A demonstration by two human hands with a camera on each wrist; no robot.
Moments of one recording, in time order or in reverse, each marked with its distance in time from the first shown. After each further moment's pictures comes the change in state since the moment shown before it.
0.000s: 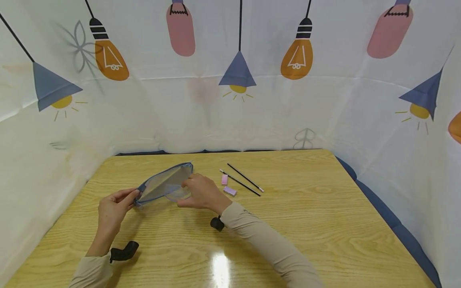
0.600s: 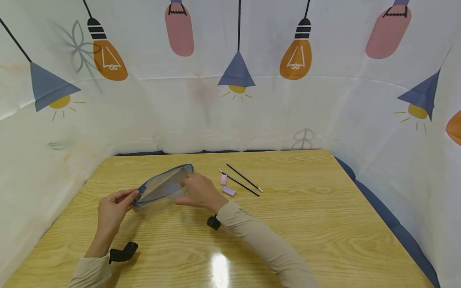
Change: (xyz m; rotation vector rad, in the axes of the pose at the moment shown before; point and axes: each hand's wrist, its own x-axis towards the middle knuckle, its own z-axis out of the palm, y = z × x) left_hand 0.002 0.000 0.001 0.006 -0.017 0.002; right_hand 0.008 0.001 0.004 -0.047 -0.024 0.043
